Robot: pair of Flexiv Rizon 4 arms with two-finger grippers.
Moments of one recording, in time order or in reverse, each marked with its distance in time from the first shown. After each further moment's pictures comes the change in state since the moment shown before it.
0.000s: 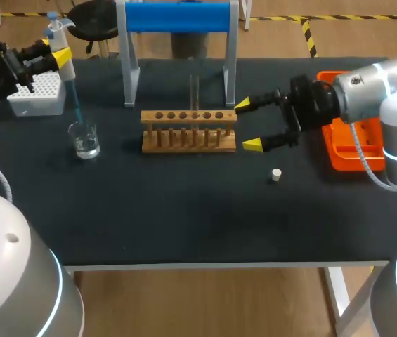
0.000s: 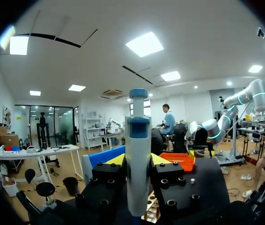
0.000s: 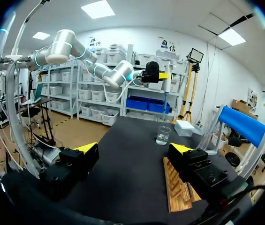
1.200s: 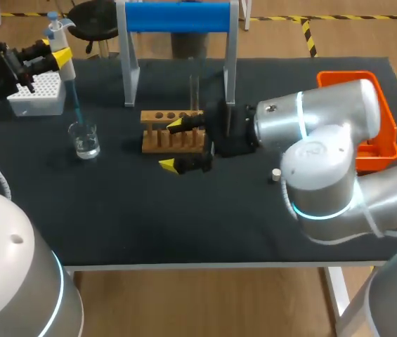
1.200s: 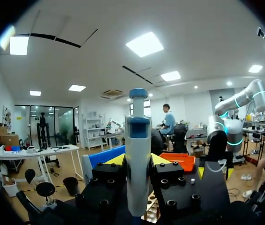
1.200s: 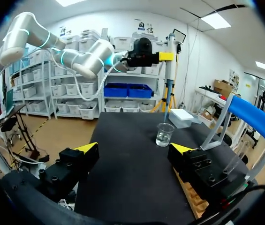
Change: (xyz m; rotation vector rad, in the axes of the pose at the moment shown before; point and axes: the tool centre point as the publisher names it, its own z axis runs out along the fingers) left arm 0.000 0.000 0.000 0.001 -0.001 0.000; right arm 0.016 0.025 0.154 0.159 -0.238 0.146
